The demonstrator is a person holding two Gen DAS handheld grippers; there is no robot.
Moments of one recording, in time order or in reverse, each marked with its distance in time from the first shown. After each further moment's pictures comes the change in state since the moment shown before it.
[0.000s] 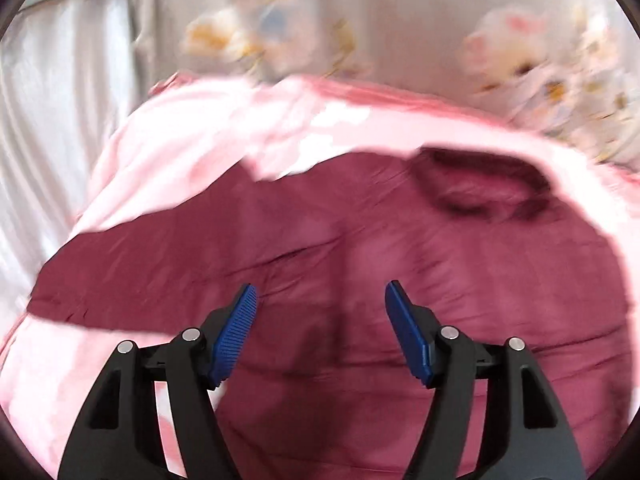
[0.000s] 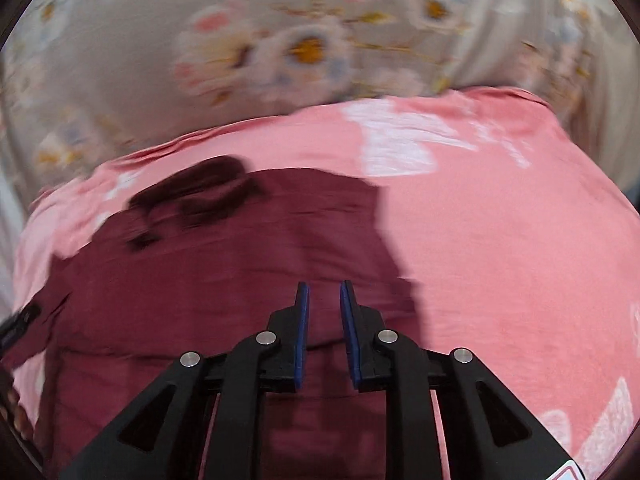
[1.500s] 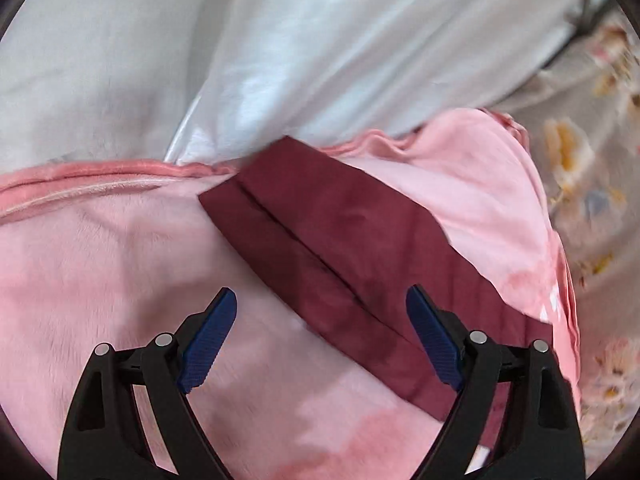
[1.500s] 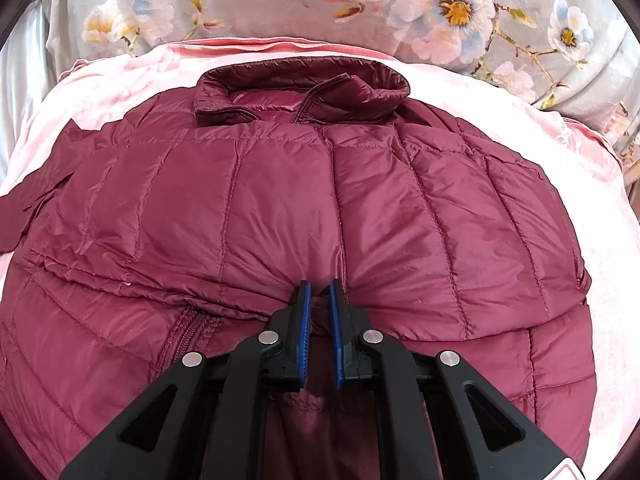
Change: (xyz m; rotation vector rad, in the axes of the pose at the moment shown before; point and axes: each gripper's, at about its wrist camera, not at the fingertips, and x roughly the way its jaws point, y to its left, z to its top) left arm -0.008 0.385 -0.093 -0.957 -0.013 0.223; right arm 0.079 0.110 -0.055 -0.280 0.121 -0.019
